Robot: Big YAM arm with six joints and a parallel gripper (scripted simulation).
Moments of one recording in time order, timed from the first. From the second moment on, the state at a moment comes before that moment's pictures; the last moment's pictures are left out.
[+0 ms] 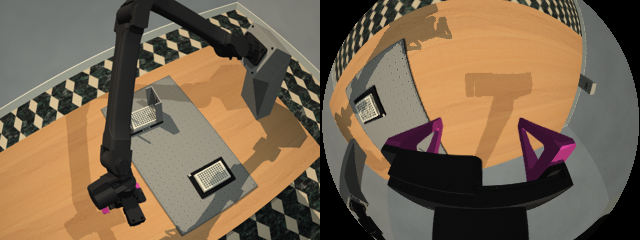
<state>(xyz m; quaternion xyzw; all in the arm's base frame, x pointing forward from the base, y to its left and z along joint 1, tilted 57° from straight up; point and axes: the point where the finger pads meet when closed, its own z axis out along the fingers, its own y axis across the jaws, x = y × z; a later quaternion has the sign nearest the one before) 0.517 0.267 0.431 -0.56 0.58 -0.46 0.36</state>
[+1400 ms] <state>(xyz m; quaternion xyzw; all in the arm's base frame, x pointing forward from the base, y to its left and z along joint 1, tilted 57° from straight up) 0.488 0.277 0.329 -0.45 0.70 -0.34 0.43</state>
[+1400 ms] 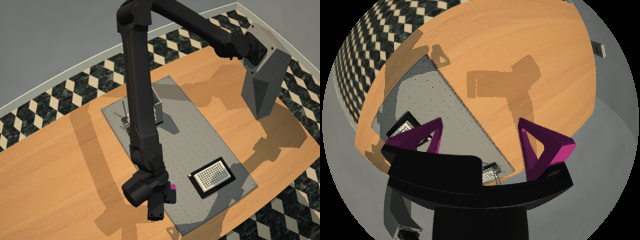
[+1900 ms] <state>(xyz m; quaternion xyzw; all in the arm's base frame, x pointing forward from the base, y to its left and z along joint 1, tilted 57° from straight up) 0.464 0.276 0.269 -0.36 0.77 -0.27 0.46</state>
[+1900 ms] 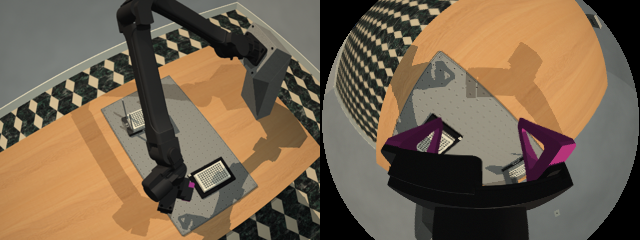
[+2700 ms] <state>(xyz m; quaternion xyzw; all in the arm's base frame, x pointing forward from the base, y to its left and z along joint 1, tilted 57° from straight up) 0.411 0.260 0.171 -0.21 0.84 -0.16 0.47</state>
